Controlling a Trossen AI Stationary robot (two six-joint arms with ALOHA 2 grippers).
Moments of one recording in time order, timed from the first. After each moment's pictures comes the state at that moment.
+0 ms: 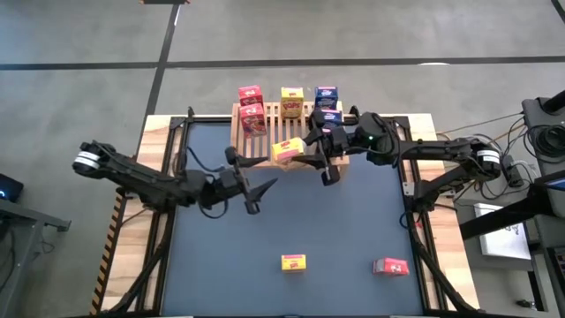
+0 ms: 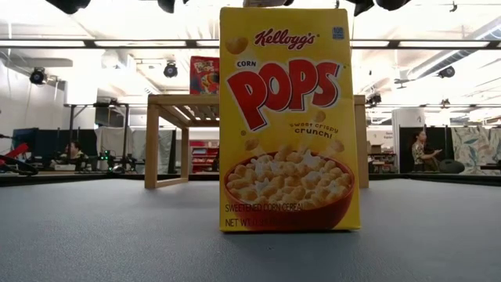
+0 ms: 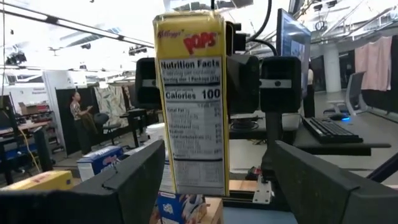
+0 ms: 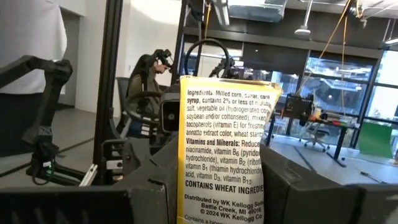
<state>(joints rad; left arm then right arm) -0.23 1.29 0.70 0.91 -0.56 0.29 -0.22 1.38 1.04 0.61 -0.50 -0.07</state>
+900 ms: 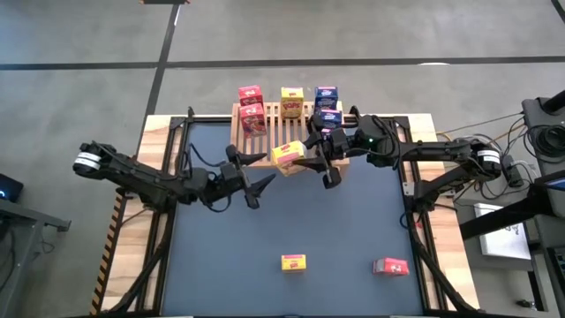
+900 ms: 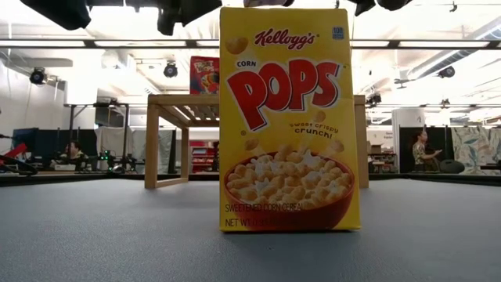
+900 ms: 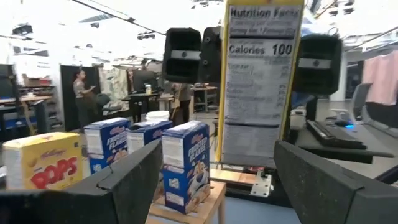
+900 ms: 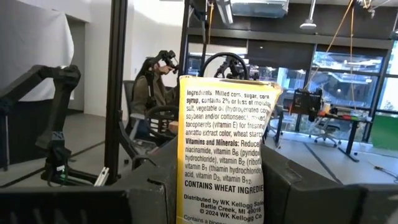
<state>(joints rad) -0.18 1.29 0.62 0.96 -0.55 0.15 -0.21 1.37 1.03 0.62 -0.50 -0.02</state>
